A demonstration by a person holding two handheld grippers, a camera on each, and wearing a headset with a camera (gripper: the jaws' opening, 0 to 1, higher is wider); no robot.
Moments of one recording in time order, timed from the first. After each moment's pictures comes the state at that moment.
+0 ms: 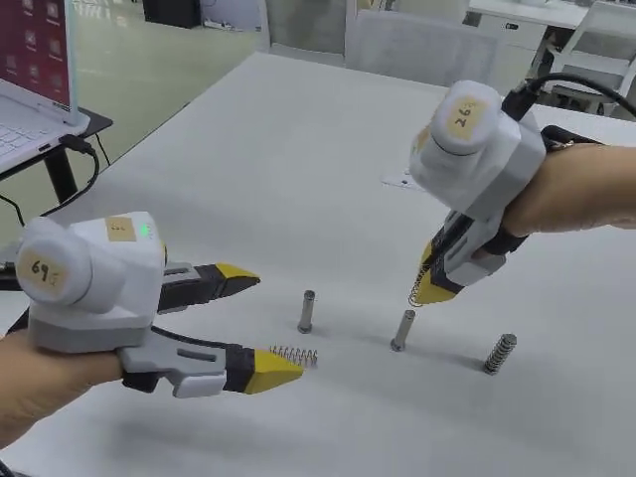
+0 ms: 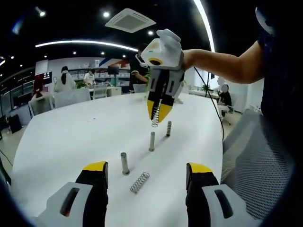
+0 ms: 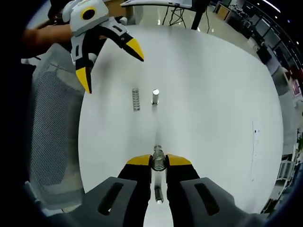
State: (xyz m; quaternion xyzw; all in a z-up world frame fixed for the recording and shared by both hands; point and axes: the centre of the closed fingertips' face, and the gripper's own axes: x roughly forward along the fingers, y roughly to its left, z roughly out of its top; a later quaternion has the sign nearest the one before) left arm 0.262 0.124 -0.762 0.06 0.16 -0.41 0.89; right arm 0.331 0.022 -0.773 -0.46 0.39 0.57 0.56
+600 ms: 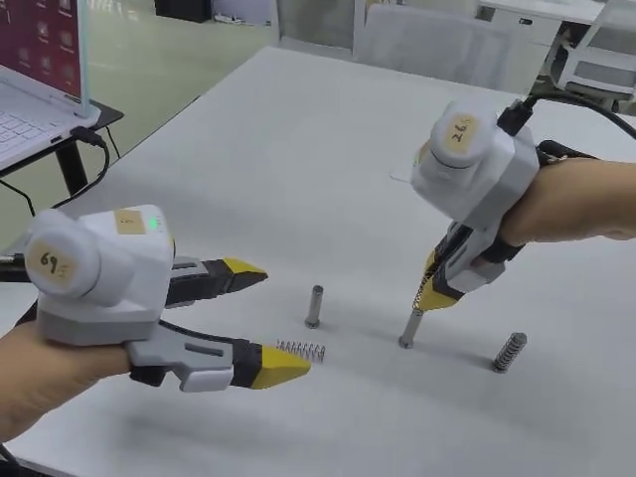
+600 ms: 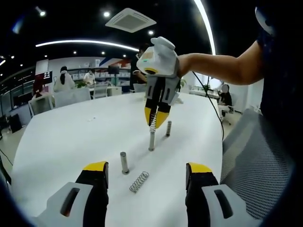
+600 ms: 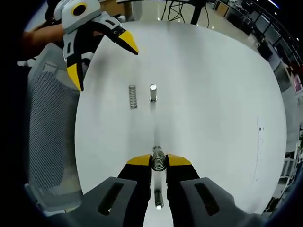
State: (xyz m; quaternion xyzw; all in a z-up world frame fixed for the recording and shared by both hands) left arm 0.263 0.124 -0.764 0.06 0.16 -0.41 0.89; right arm 0.336 0.021 -0.790 -0.45 0.41 0.56 0.56
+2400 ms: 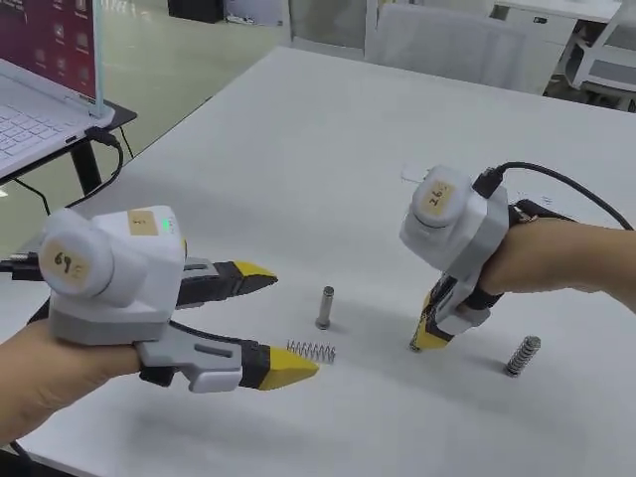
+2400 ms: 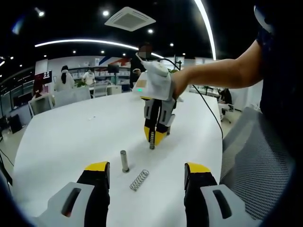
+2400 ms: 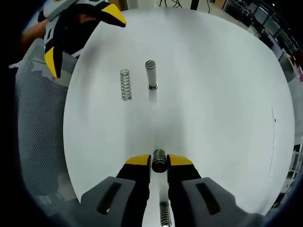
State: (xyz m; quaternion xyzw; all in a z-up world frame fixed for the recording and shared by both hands) left arm 0.261 0.126 -0.765 0.06 0.17 -0.41 0.89; right arm 0.337 0.018 -0.847 -0.44 0.44 0.56 0.55
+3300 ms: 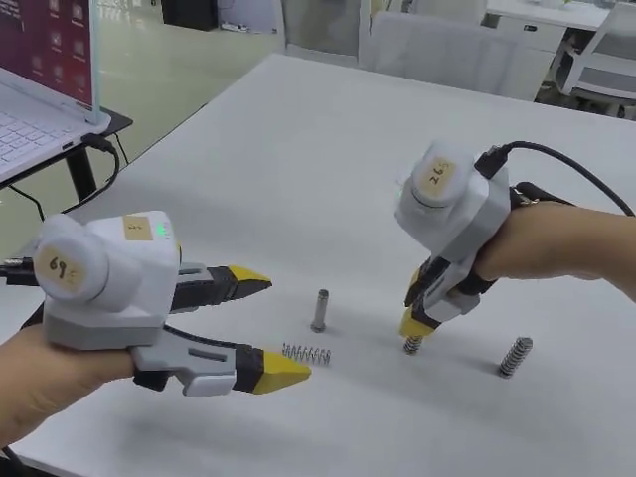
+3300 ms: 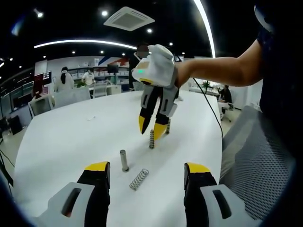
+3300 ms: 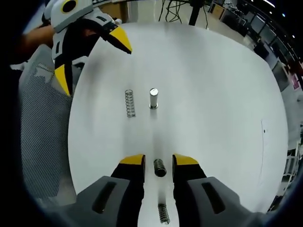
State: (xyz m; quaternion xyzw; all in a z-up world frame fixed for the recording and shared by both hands) left arm 0.258 0.126 -0.765 0.07 0.17 -0.41 0.89; right arm 0.333 0.041 -0.813 -0.44 0.39 0.56 0.58
